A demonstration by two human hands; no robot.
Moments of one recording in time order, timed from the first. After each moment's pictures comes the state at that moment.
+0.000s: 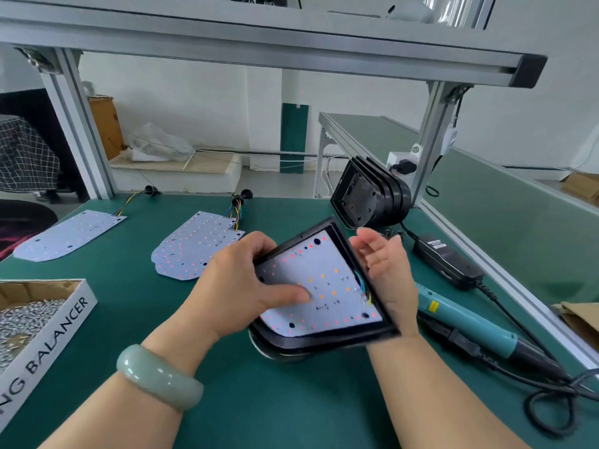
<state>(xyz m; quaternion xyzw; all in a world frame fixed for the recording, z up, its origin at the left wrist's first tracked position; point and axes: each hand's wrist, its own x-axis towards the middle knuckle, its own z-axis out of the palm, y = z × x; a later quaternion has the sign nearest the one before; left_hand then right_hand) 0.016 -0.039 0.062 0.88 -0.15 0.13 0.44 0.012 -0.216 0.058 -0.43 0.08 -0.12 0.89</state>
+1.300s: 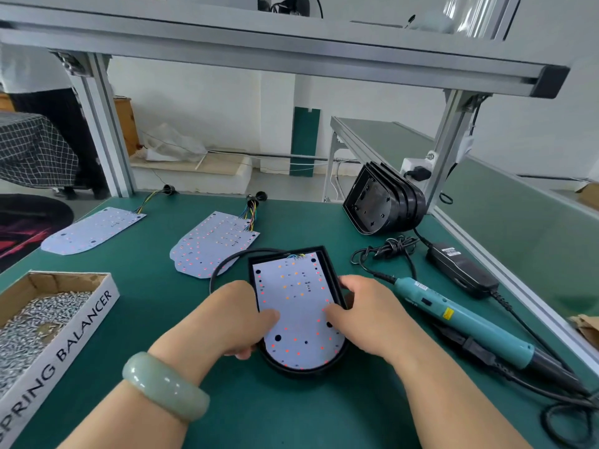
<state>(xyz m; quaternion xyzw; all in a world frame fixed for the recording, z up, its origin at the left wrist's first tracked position) 0.002 -0.024 0.054 0.96 0.01 -0.14 0.26 0.005 -0.220 0.035 -0.94 -0.04 -0.03 0.34</state>
